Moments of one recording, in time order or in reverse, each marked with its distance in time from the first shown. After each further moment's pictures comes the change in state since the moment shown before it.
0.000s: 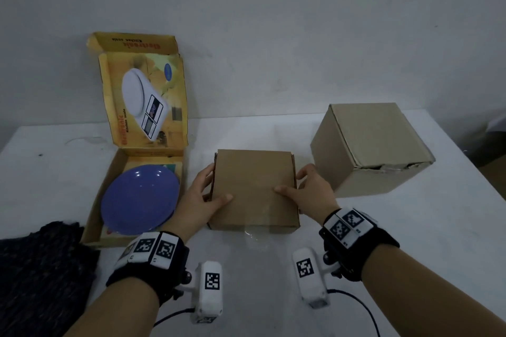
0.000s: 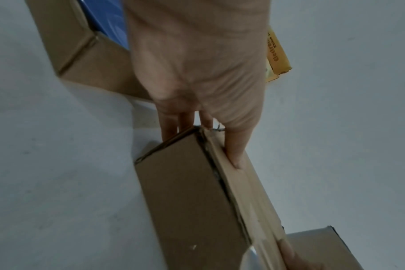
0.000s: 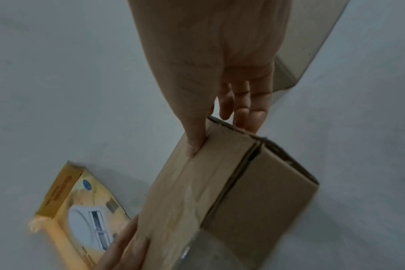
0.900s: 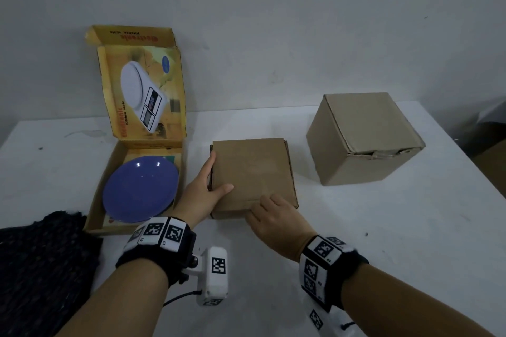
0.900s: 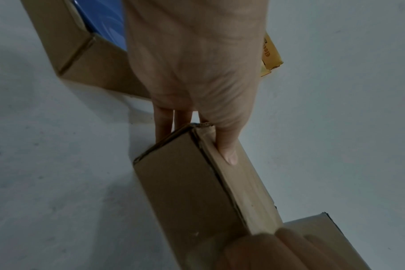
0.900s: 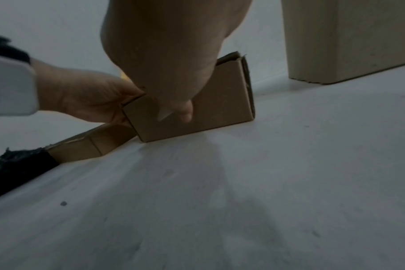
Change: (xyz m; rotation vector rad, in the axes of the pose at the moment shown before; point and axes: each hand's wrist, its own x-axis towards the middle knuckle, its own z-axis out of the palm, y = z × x) left_hand -0.001 -0.002 0.008 0.049 -0.026 0.011; right_hand -0.066 0.010 0.050 -0.929 0.241 -1.295
